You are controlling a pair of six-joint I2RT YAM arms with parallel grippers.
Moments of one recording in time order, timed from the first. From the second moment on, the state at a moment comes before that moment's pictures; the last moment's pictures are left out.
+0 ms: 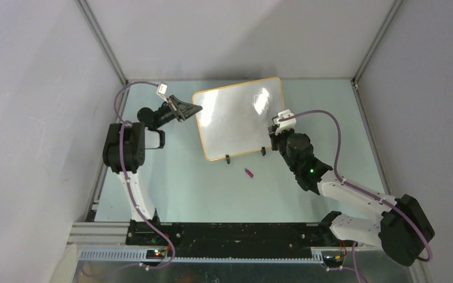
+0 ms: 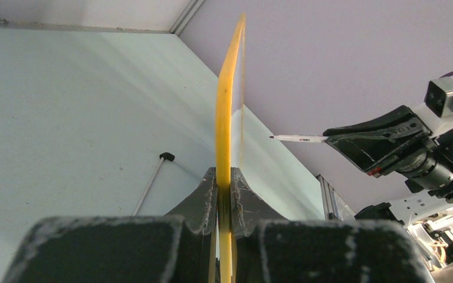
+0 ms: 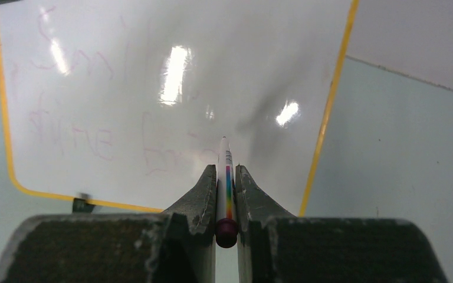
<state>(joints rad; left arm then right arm) 0.02 2.05 0.95 1.49 1.07 -1.08 0.72 1.11 0.62 0.38 0.37 -0.05</state>
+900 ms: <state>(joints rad) 0.02 2.05 0.95 1.49 1.07 -1.08 0.63 1.27 0.68 0.38 0.31 -0.01</state>
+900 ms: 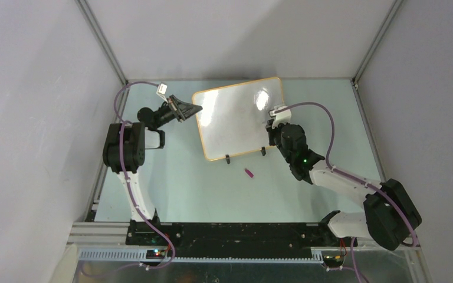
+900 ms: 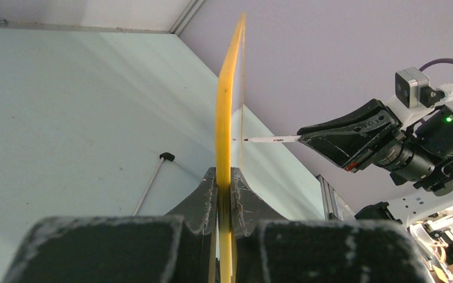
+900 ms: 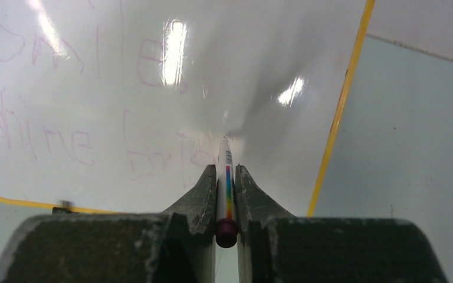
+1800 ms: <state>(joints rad) 0.02 2.05 0.95 1.49 1.07 -1.08 0.62 1.31 0.71 0.37 0.31 0.00</state>
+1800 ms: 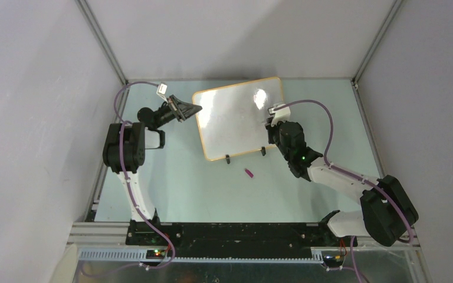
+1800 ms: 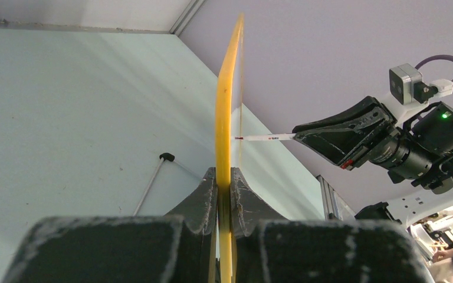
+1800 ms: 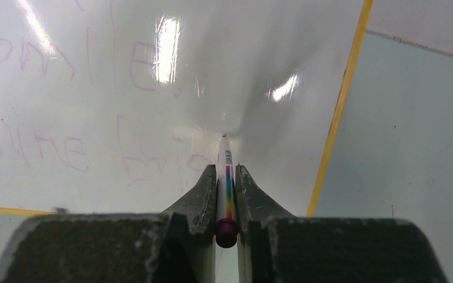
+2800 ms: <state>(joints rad) 0.02 2.05 0.95 1.49 1.07 -1.08 0.67 1.26 0.62 0.34 0.37 0.02</state>
